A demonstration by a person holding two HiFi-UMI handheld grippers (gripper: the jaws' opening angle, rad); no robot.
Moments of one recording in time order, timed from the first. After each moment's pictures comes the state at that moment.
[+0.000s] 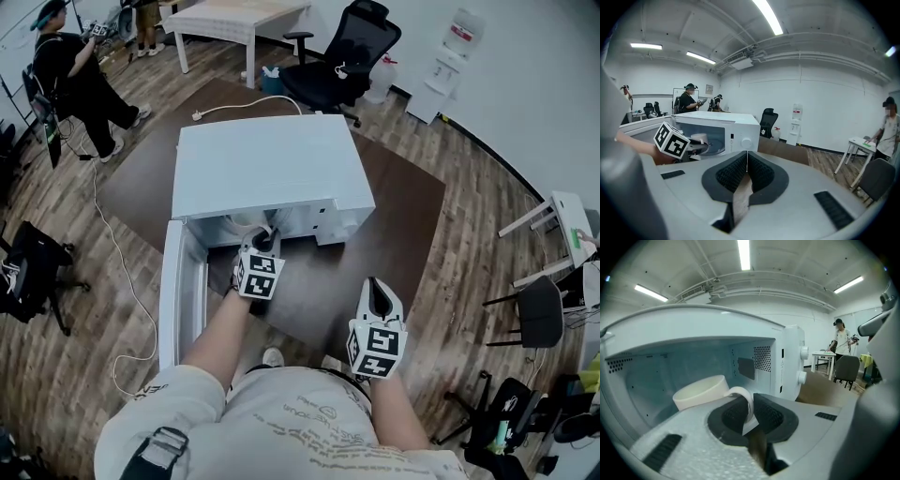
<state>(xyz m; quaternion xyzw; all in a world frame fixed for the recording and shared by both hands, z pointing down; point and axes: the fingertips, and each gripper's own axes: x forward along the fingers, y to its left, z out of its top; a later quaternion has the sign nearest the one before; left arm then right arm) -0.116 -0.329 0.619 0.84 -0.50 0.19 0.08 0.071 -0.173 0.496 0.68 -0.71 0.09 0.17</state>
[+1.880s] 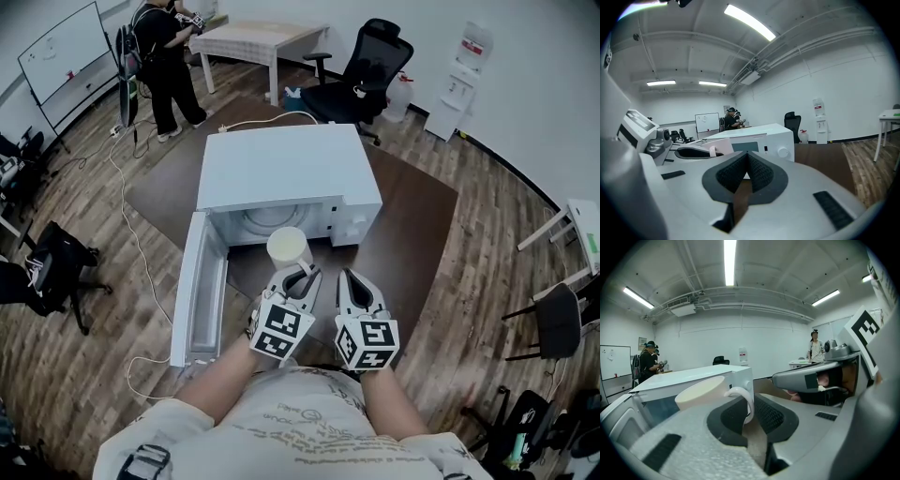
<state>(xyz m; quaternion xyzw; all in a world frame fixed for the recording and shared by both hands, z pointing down) -0.058 -0.165 0.496 0.90 -0.41 0.15 0.02 -0.006 -0.157 0.474 0.57 -0.81 0.12 0.04</state>
